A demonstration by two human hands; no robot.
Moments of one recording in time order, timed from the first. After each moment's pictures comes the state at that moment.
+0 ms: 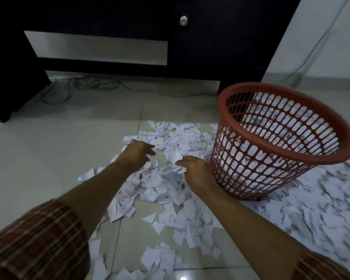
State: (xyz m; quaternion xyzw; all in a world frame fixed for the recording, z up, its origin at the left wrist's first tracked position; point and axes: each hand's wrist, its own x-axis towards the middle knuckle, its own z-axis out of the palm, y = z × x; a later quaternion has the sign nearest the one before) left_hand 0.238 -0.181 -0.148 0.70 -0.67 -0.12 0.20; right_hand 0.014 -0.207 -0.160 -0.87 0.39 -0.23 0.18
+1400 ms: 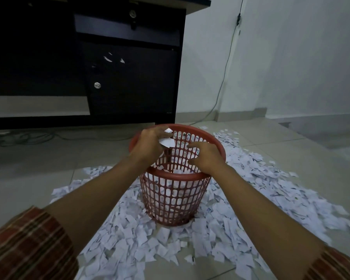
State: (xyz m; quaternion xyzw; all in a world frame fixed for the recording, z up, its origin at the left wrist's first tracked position) left_hand -0.013 -0.251 0.021 0.56 -0.71 -0.09 0.41; right_hand -0.203 -0.254 0.020 -0.75 0.60 -0.25 0.14
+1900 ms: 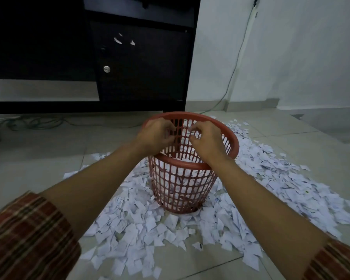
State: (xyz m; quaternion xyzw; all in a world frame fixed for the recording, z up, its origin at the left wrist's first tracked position) left_hand 0.010 -0.238 0.025 0.57 -0.75 -0.10 0.31; right_hand -0.164 -0.259 0.008 -0.75 0.53 -0.39 0.05
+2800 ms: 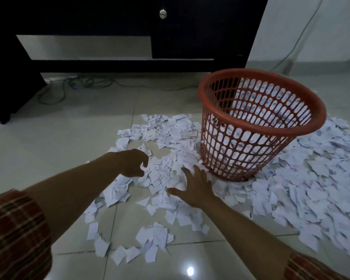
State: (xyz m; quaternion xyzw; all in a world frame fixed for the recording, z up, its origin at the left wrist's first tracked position) left_hand 0.194 -0.139 -0.120 0.67 -0.70 -0.19 -0.18; right_hand -0.045 -0.156 -0.215 -0.78 0.54 0.00 0.31
